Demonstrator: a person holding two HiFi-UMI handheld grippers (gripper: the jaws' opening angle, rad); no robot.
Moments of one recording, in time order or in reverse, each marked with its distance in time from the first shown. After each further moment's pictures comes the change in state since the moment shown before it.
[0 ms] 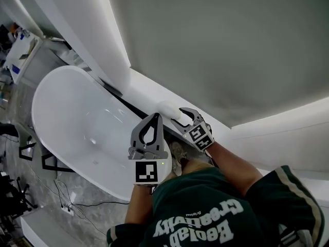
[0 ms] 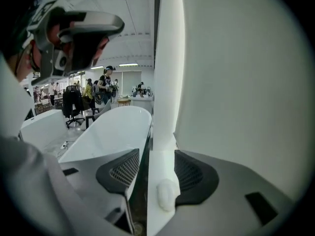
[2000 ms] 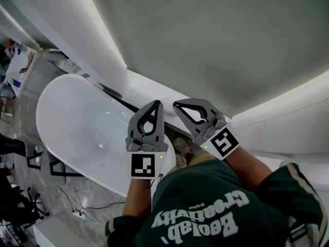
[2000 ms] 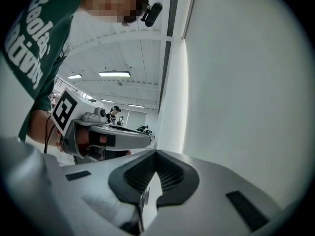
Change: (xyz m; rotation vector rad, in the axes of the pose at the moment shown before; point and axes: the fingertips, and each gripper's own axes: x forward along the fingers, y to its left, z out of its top) left arm 0.004 -0.034 0.067 0.069 -0.080 -0.119; right arm -0.171 0.016 0.198 -0.088 -0.533 -0.018
